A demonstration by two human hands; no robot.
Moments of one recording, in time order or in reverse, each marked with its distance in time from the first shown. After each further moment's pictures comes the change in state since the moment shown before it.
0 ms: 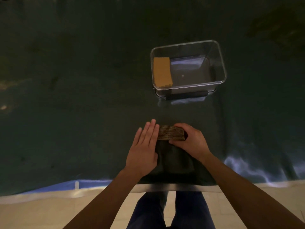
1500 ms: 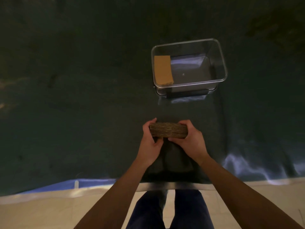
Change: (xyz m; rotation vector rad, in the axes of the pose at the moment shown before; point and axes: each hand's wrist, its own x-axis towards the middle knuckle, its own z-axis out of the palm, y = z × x) left_hand 0.025 0.012 0.011 -1.096 0.032 -0.409; right_hand -0.006 -0.007 0.012 0.048 0.126 0.165
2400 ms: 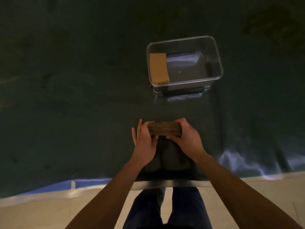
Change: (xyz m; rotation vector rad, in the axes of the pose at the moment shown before) left_hand 0.003 -0.008 0.004 0.448 0.088 0.080; right_hand 0.001 0.002 0.003 -0.087 -0.025 -0.085
